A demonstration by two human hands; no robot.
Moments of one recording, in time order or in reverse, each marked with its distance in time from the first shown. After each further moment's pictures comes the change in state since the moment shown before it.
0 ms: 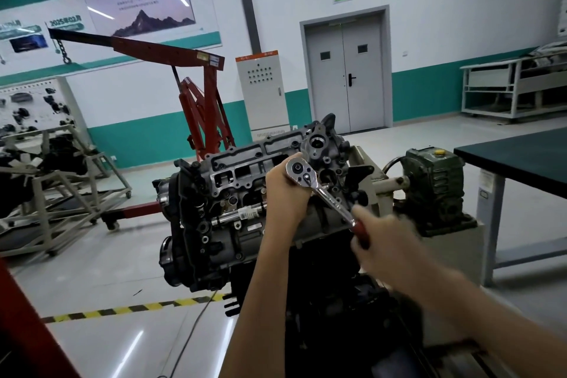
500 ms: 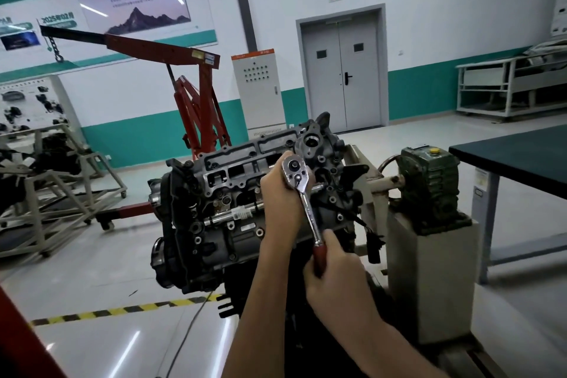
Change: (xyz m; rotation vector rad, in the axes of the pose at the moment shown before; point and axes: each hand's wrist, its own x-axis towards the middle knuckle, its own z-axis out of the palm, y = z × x) left_hand -0.005 -0.007 0.010 -0.089 0.089 0.055; right_hand -0.023 -0.055 0.050 0.328 0.082 0.231
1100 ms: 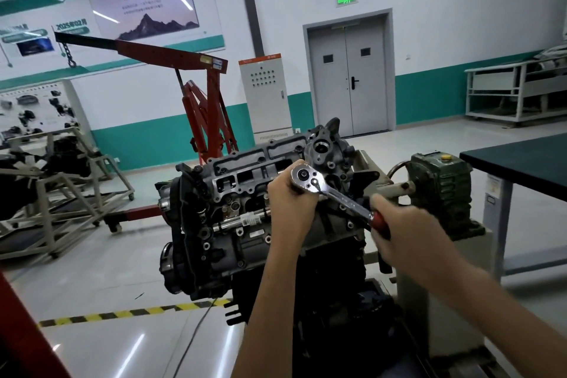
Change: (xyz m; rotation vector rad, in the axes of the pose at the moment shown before) left_hand 0.005 -0.003 -0.006 0.032 -0.061 0.034; right_hand 0.055 0.035 -0.076 -0.430 0.023 -0.275
